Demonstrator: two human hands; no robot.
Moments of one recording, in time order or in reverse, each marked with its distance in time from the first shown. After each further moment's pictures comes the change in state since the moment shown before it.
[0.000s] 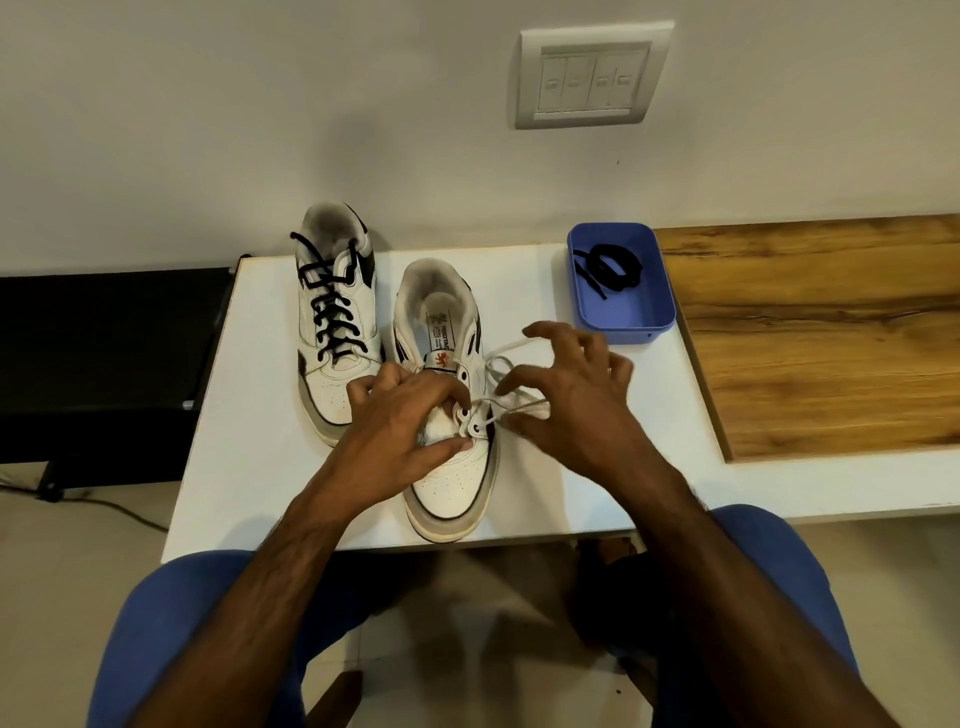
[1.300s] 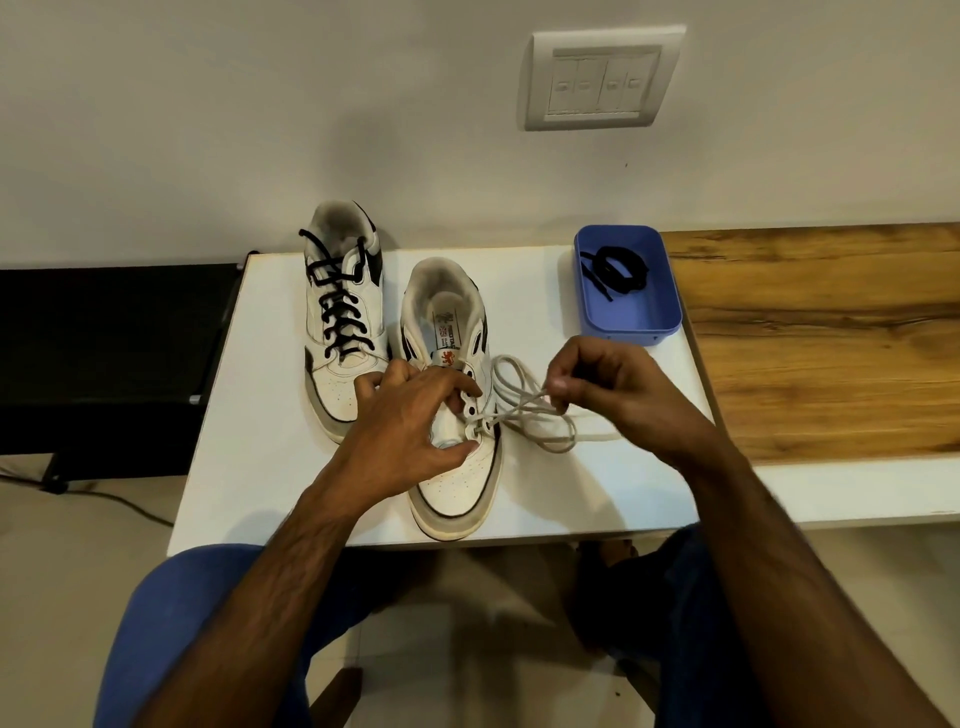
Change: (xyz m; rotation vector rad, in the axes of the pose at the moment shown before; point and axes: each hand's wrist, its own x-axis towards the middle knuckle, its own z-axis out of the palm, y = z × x) left_hand 0.003 0.004 -0.002 0.058 -0.032 -0.072; right_hand -0.001 0.031 -0.032 0.990 -0.169 -0.057
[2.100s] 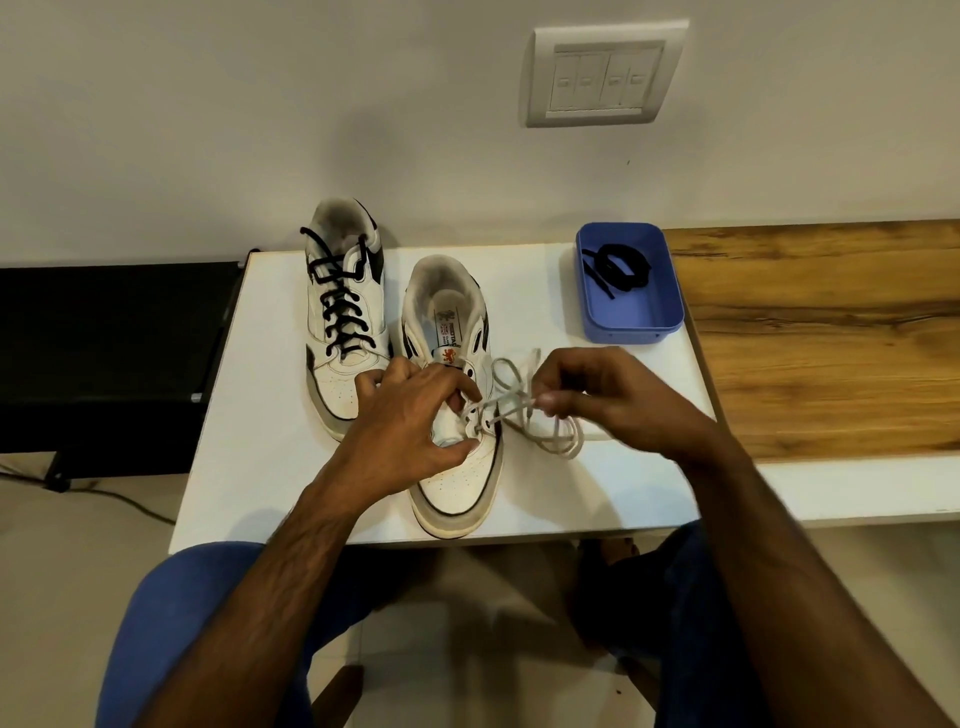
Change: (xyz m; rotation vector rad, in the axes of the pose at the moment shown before) left_hand 0.000 0.000 0.000 0.026 0.002 0.013; right_hand 0.006 -0.003 0.003 -0.201 -0.126 0.043
